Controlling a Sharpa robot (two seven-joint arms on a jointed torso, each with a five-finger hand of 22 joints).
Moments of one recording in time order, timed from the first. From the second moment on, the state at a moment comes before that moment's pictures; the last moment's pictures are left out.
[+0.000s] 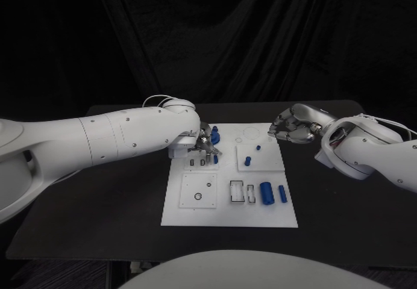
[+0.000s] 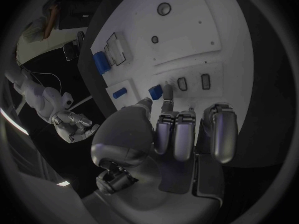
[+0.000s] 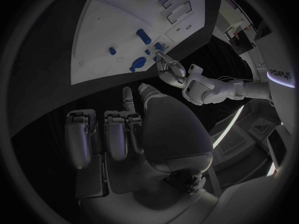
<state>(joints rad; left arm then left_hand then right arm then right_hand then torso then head) 1.34 -0.48 -0.21 1.25 -0.97 0.25 -0.63 1.11 0.12 0.03 0.26 0.19 0.98 0.06 0.31 0.69 1.46 -0.01 1.57 1.31 1.46 -0.06 1.57 1.31 0.05 1.47 0.05 1.39 1.31 1.34 -0.91 -0.25 1.58 -1.21 -0.37 -0.10 1.37 -0.02 0.17 0.28 0.32 0.89 0.10 0.27 0.34 1.47 0.02 1.57 1.31 1.47 -0.05 1.57 1.31 0.02 1.46 0.06 1.56 1.31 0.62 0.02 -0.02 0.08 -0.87</state>
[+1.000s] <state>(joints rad) 1.34 -0.47 -0.21 1.25 -0.97 0.23 -0.60 1.12 0.12 0.04 0.25 0.21 0.99 0.06 0.29 0.69 1.46 -0.01 1.57 1.31 1.46 -0.06 1.57 1.31 0.05 1.47 0.05 1.38 1.31 1.34 -0.91 -0.25 1.57 -1.21 -0.33 -0.11 1.37 -0.02 0.17 0.28 0.32 0.88 0.11 0.27 0.34 1.47 0.02 1.57 1.31 1.47 -0.05 1.57 1.31 0.02 1.47 0.06 1.56 1.31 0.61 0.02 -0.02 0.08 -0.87</state>
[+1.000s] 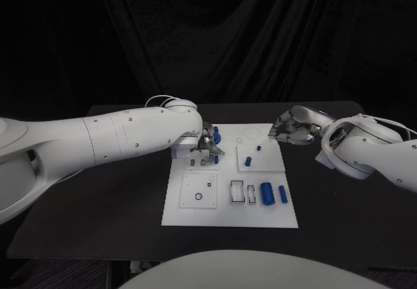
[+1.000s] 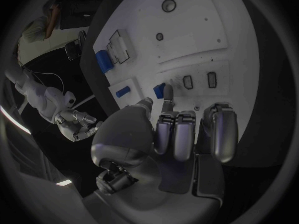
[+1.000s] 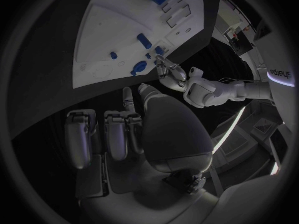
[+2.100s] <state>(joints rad) 1.33 -0.47 -0.21 1.24 -0.97 0.24 -0.61 1.14 0.11 0.05 0.24 0.22 0.99 0.06 0.28 0.69 1.46 -0.01 1.57 1.31 1.46 -0.06 1.57 1.31 0.05 1.47 0.05 1.37 1.31 1.34 -0.90 -0.25 1.57 -1.21 -0.30 -0.12 1.37 -0.02 0.17 0.28 0.32 0.88 0.10 0.27 0.34 1.46 0.02 1.57 1.31 1.47 -0.05 1.57 1.31 0.02 1.47 0.06 1.55 1.31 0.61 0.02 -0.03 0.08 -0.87</state>
